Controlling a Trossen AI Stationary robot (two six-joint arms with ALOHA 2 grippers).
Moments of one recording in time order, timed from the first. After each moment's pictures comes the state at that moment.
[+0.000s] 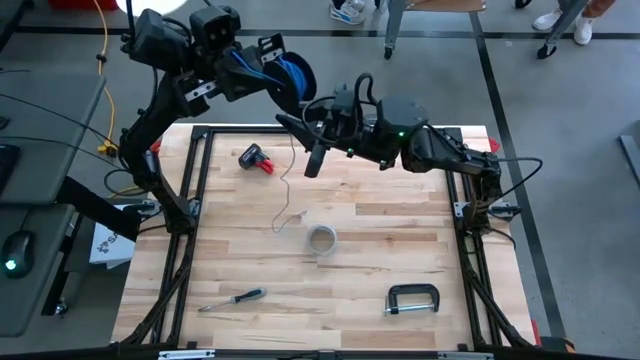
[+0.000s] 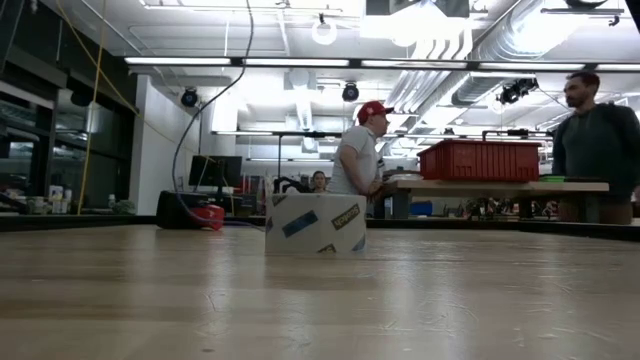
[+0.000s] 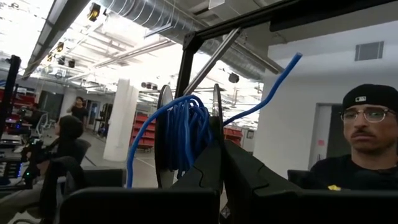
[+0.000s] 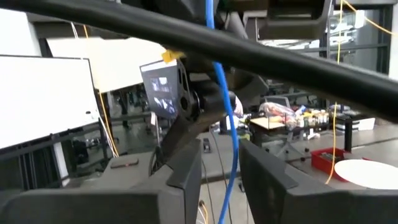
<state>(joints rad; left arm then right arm) 0.37 1.69 2.36 0.11 0.91 -0.80 0.05 1.90 2.36 -0.23 0.29 0.03</state>
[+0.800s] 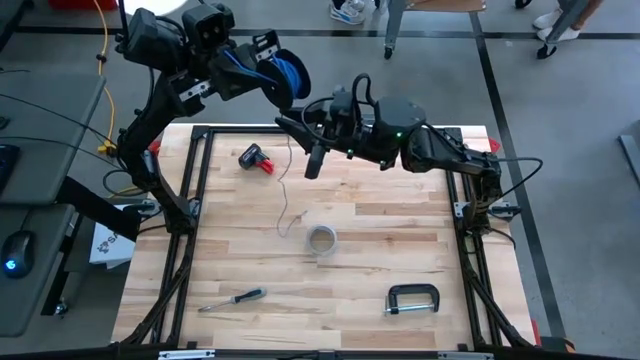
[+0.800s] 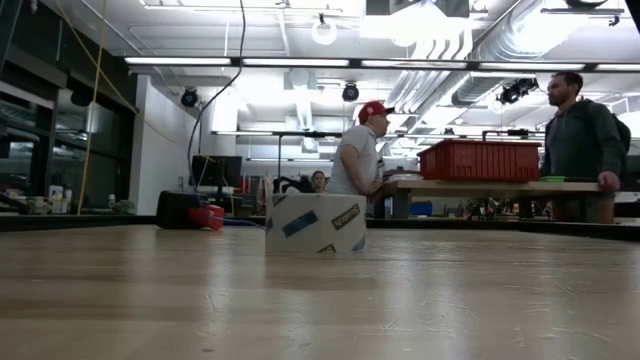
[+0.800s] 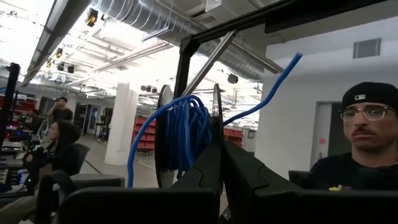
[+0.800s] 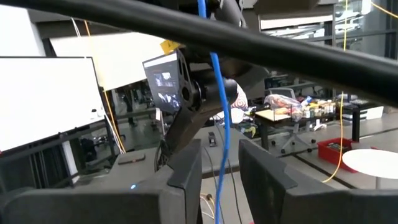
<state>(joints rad) 0.38 1.68 2.36 0.12 0.91 -0.79 0.05 1.90 2.36 -0.26 0.28 0.07</state>
